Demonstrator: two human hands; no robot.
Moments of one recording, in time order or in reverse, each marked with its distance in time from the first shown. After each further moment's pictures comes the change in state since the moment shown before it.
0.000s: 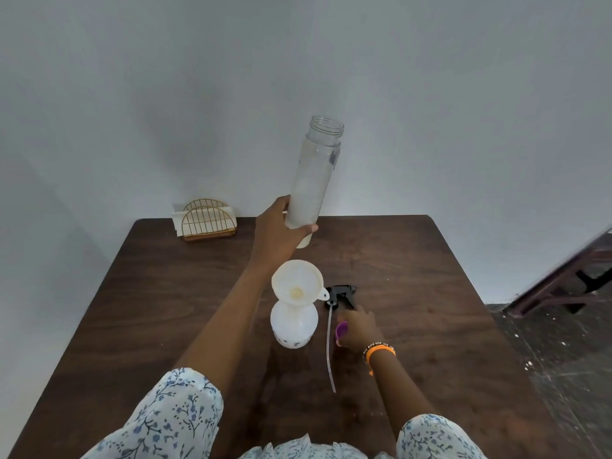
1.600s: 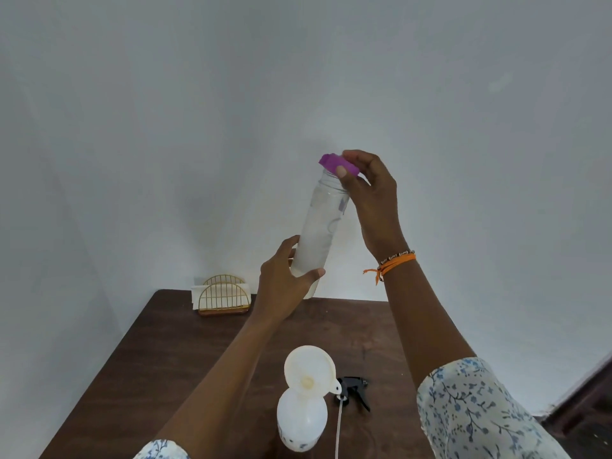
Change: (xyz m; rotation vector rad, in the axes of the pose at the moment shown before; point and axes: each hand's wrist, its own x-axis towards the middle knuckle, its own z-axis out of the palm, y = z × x) left_hand 0.017 0.057 -0.042 0.033 0.147 0.075; right_hand -0.068 -0.171 -0.302 1.130 0.760 -0.939
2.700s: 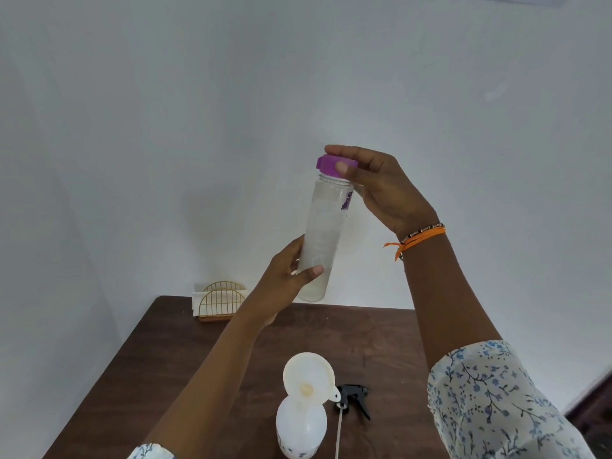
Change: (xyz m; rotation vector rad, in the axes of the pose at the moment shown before) left_hand 0.008 0.011 -0.016 -0.336 -0.329 0.006; right_hand 0.032 -0.027 -0.019 0.119 -0.418 0.147
